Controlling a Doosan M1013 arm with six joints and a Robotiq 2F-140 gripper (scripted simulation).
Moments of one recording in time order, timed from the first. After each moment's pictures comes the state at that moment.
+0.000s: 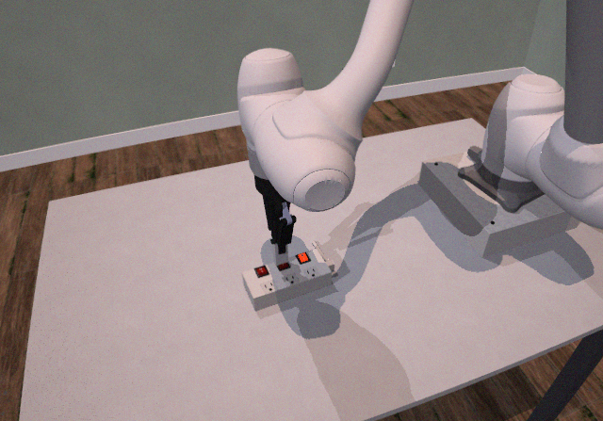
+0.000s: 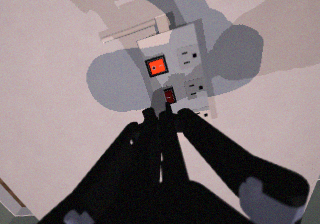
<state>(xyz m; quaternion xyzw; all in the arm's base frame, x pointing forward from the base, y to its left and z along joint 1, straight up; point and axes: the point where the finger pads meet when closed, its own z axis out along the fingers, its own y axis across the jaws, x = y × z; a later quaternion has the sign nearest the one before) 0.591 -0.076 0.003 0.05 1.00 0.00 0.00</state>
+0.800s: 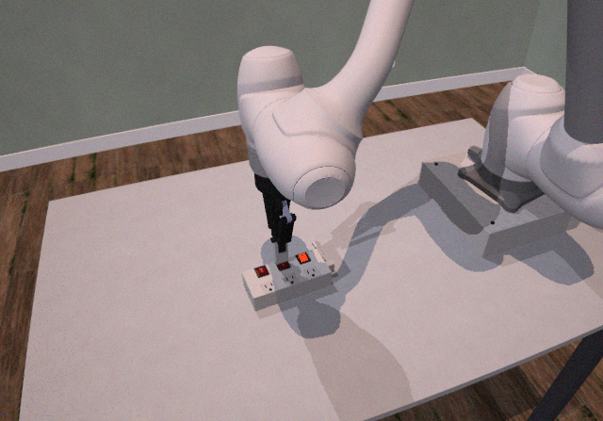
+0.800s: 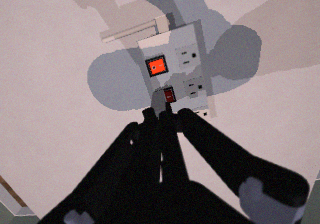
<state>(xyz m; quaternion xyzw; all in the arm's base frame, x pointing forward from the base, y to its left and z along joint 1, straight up) 0.590 -0.076 0.007 0.05 1.00 0.00 0.00</state>
